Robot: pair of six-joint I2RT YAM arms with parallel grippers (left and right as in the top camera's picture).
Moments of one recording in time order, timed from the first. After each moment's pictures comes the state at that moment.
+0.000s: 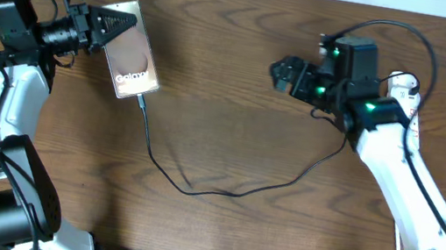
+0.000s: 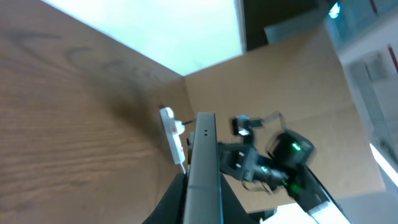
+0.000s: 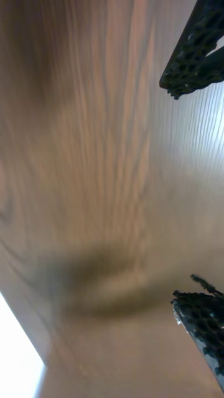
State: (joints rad) left arm 0.35 1.72 1.18 0.16 1.43 -0.81; right arm 0.29 1.57 1.24 -0.47 -0.25 0.55
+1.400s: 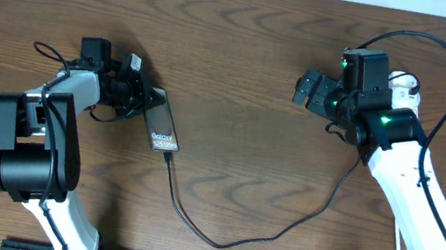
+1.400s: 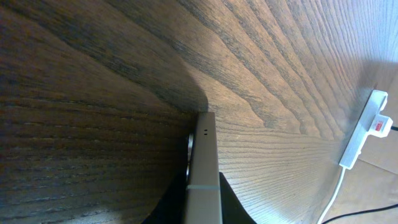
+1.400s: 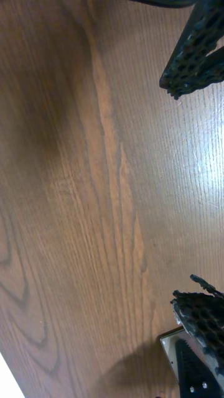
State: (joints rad) left arm 0.14 1.96 1.07 -0.40 0.72 -0.40; right arm 0.29 1.47 1.24 -0.67 0.00 0.55
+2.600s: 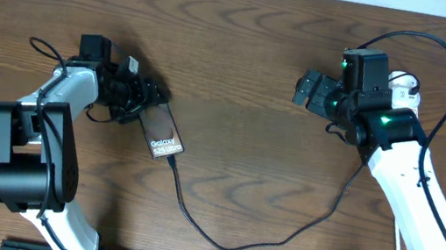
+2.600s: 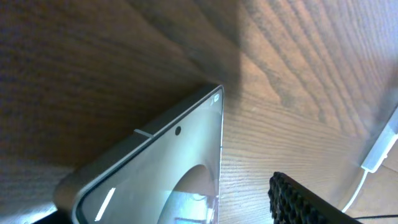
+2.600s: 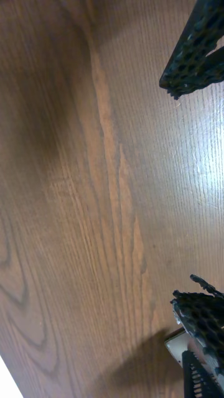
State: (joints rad) left arm 0.13 1.91 1.09 -0.57 0.60 -0.38; right arm 0.29 1.47 1.24 -0.67 0.00 0.55
